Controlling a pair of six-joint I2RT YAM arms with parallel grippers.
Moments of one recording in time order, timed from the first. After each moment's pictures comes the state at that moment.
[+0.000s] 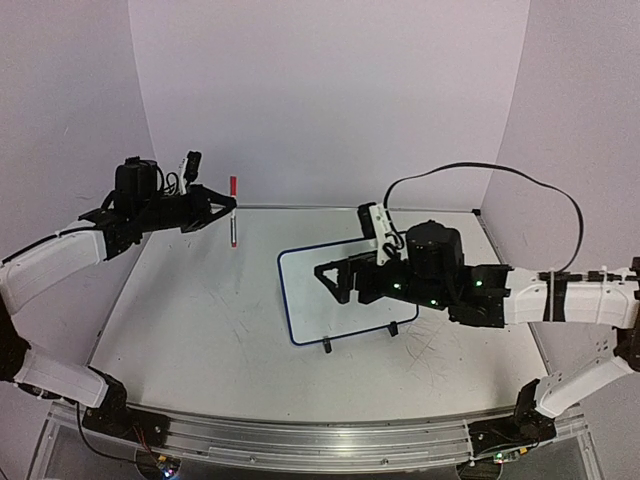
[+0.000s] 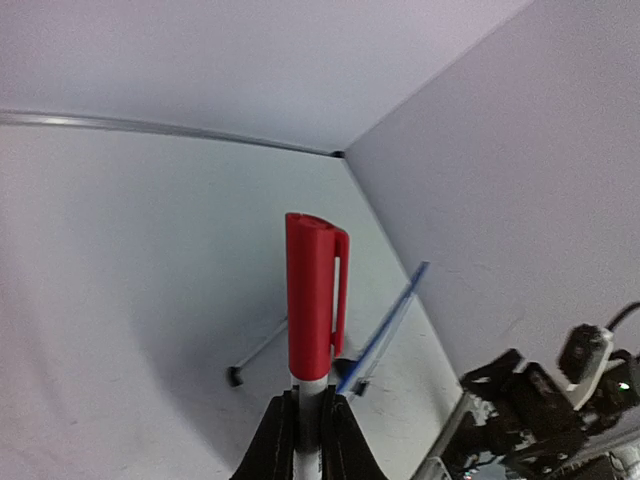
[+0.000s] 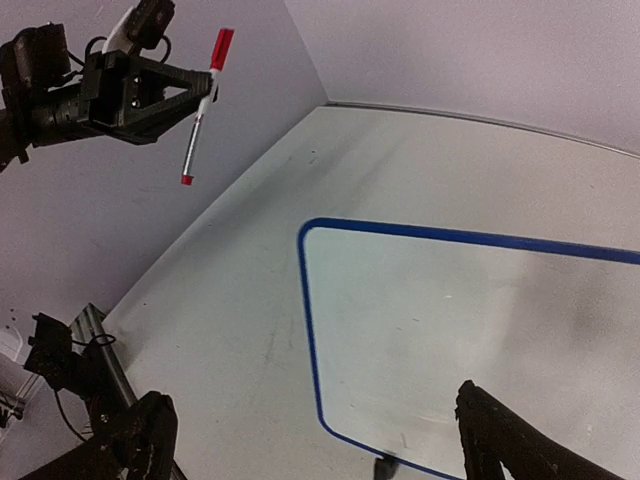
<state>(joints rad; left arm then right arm) -0.35 1.29 1.04 -0.08 0.55 -0.58 1.03 1.33 0.91 0.11 0.11 0.44</state>
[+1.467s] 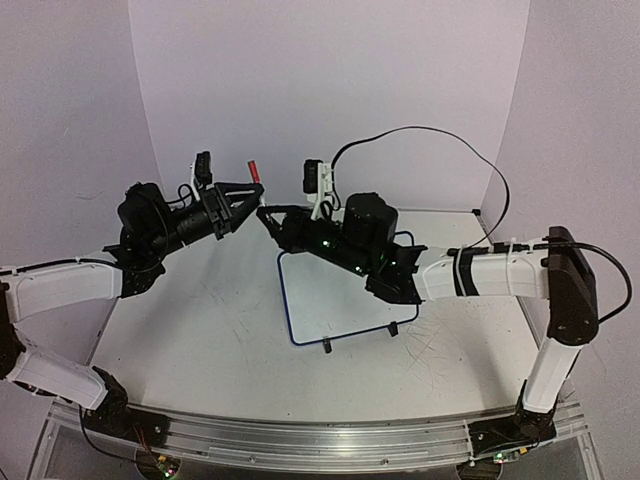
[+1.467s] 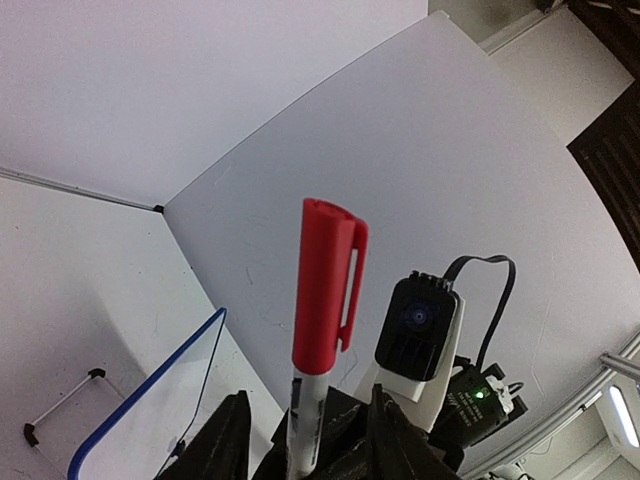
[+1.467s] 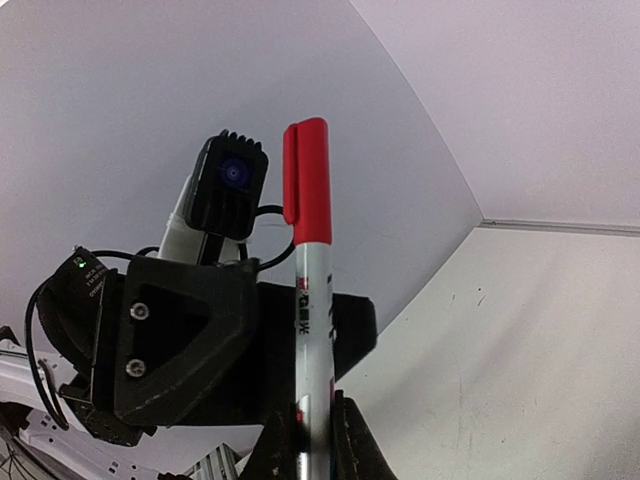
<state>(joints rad) -0.61 1.26 0.80 0.67 0.46 -1.02 1.03 1.84 1.33 0.62 -0.03 0.60</state>
